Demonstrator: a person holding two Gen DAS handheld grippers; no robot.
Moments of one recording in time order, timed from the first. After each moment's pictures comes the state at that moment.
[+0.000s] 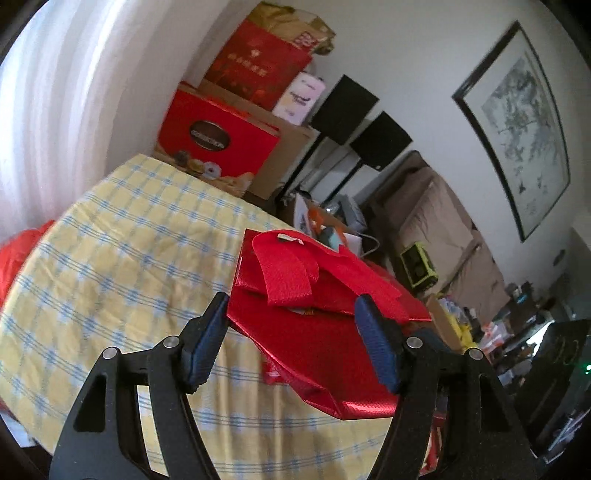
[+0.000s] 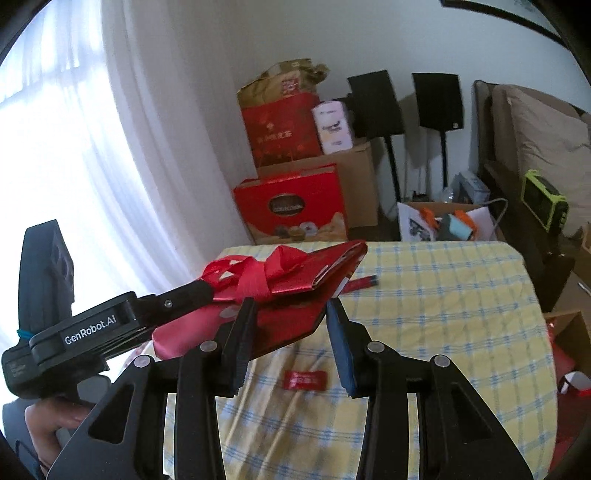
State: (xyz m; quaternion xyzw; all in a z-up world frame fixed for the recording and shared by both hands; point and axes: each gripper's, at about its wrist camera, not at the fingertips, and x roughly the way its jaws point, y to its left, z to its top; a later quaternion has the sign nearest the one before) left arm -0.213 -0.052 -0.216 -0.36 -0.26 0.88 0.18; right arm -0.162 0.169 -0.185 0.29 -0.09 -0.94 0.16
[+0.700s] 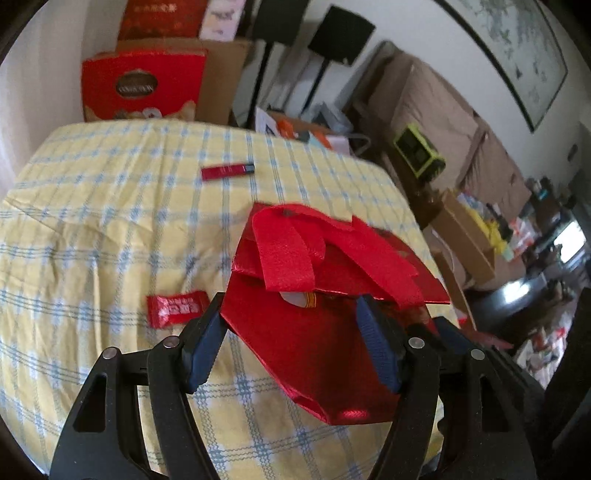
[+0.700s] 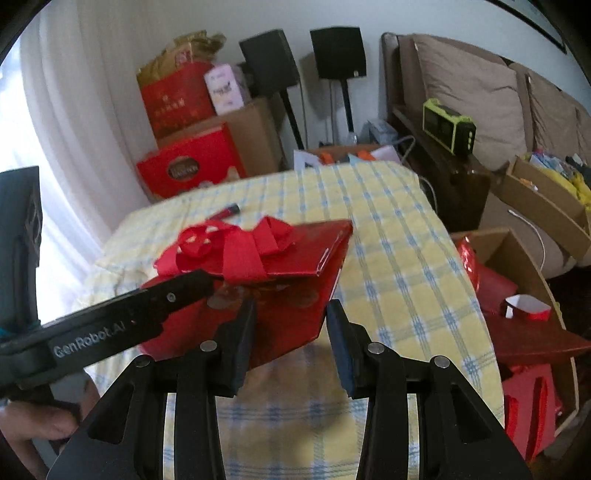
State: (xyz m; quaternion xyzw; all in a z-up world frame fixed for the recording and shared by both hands) left arm -0.201 0.096 -0.265 -0.48 -0.09 0.85 0.22; right arm -0.138 0.264 -0.256 0.39 -0.09 -0.92 0.03
